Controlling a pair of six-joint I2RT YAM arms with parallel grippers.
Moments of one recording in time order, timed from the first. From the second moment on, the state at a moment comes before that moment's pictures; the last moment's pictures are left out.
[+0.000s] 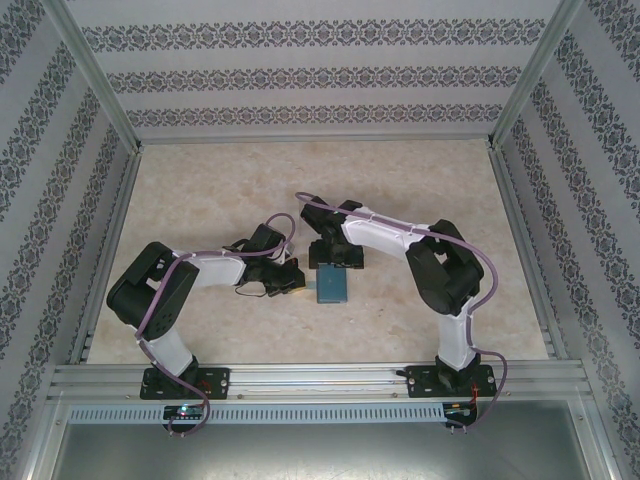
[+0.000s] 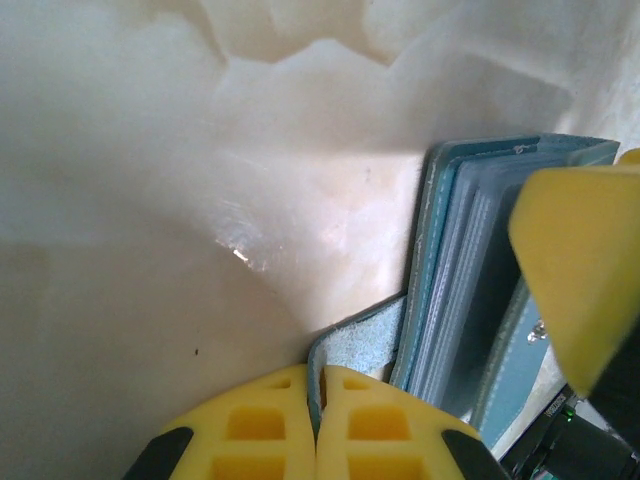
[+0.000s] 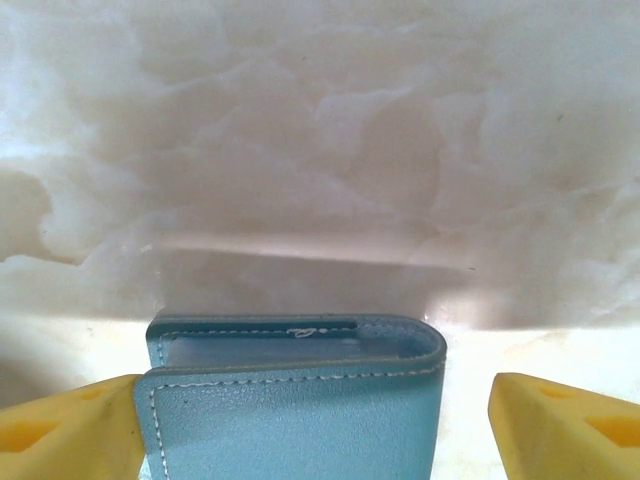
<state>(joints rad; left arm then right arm) -0.53 1.71 0.75 -0.09 0.55 -0.84 0.73 1.97 1.42 -0.91 0.02 0.76</state>
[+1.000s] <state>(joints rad) -0.53 1.71 0.75 -0.10 0.55 -0.84 0.72 1.85 1.38 -0.94 0.03 0.75</state>
